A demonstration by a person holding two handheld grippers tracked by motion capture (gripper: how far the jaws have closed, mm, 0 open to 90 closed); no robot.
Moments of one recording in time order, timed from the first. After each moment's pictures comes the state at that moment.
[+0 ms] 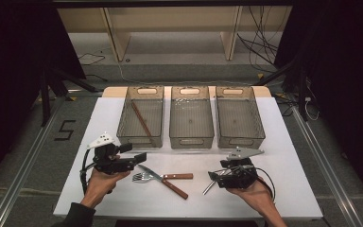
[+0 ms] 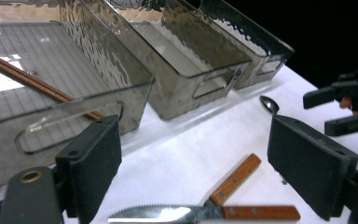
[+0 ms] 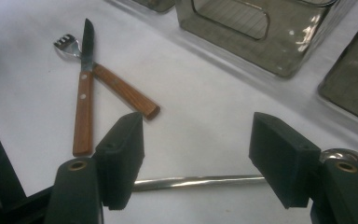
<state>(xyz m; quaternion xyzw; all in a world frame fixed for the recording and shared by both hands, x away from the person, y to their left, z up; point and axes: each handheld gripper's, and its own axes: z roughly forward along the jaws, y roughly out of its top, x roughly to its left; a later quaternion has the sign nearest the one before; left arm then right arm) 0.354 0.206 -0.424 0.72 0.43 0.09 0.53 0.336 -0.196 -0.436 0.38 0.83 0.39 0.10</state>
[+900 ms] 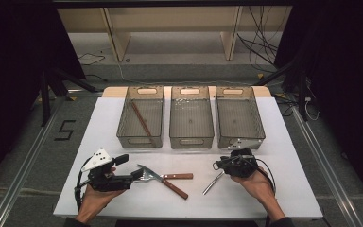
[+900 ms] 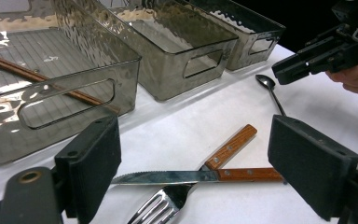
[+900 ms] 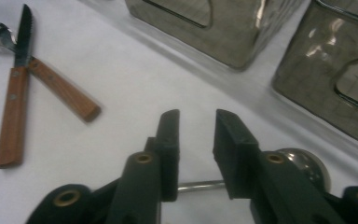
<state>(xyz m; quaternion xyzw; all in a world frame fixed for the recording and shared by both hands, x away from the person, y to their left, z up) 0.317 0.210 -0.435 0.74 0.39 0.13 0.53 0.371 -0.209 -0.449 0.41 0.83 0.35 0.12</state>
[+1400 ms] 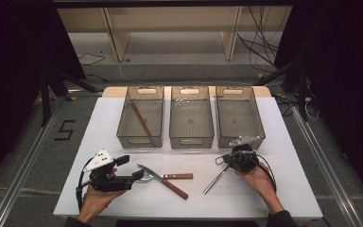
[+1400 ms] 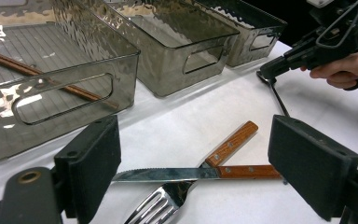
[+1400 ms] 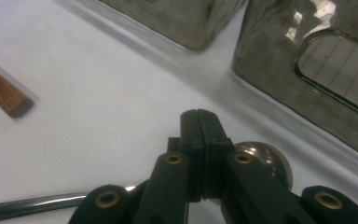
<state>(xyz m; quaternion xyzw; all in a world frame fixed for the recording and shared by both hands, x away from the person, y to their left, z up) 0.318 0.208 -0.439 0.74 0.39 0.13 0.53 0.394 -0.218 -0.467 0.43 0.84 0.31 0.13</state>
